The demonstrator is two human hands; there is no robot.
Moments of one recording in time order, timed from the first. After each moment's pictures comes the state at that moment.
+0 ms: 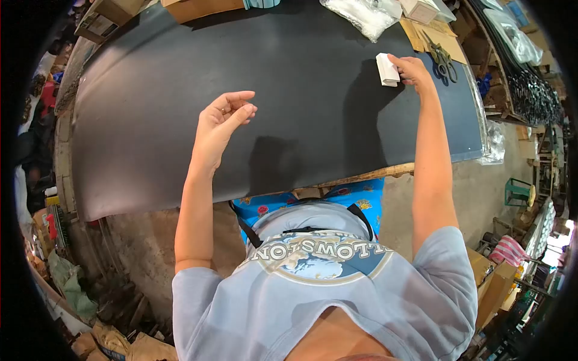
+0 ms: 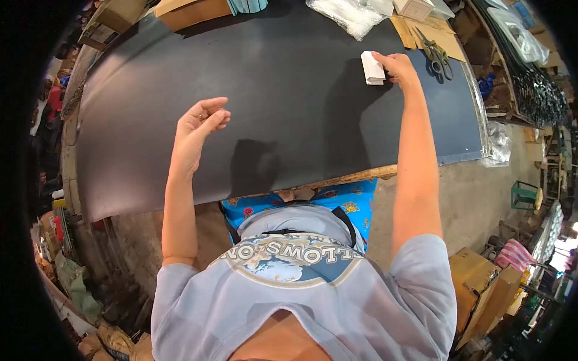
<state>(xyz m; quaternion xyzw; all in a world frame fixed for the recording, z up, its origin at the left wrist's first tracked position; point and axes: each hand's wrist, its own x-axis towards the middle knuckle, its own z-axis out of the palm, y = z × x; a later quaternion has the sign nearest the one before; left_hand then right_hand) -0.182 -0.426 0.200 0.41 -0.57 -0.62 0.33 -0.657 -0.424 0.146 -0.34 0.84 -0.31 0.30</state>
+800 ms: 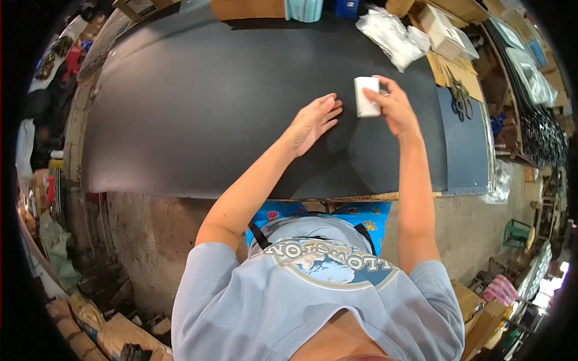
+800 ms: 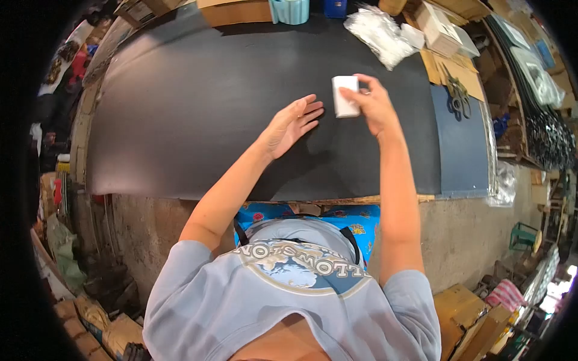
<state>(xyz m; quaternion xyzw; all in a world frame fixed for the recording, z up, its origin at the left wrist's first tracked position) -0.279 -0.431 0.124 0.24 -0.34 -0.85 0.34 -0.500 -0.413 0.169 -0.36 0.57 -0.53 0.51</state>
